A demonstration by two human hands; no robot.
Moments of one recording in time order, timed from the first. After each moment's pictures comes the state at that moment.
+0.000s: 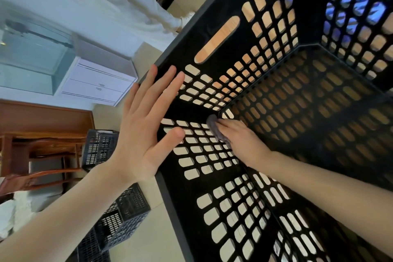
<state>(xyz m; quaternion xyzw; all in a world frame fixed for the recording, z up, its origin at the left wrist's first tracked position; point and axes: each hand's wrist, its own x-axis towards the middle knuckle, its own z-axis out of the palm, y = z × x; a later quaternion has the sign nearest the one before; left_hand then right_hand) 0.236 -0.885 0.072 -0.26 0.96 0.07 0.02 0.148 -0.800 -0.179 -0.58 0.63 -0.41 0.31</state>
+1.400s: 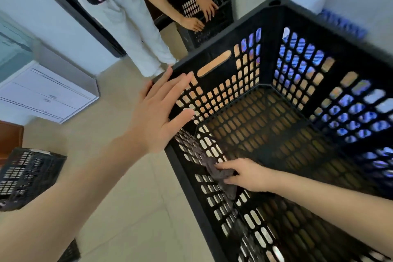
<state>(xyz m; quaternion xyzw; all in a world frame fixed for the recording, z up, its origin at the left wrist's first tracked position) 0.250 -0.893 0.064 -0.25 0.96 0.09 -0.04 0.123 -0.713 -0.086 -0.51 0.63 -0.20 0.55</state>
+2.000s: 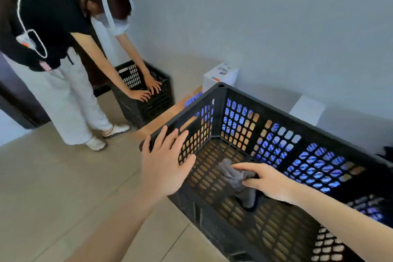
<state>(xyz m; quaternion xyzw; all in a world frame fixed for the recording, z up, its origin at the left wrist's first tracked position) 0.254 -0.897 0.054 -0.22 0.97 0.07 -0.07 0.114 -0.664 0.047 -0.34 0.83 -0.28 0.35</state>
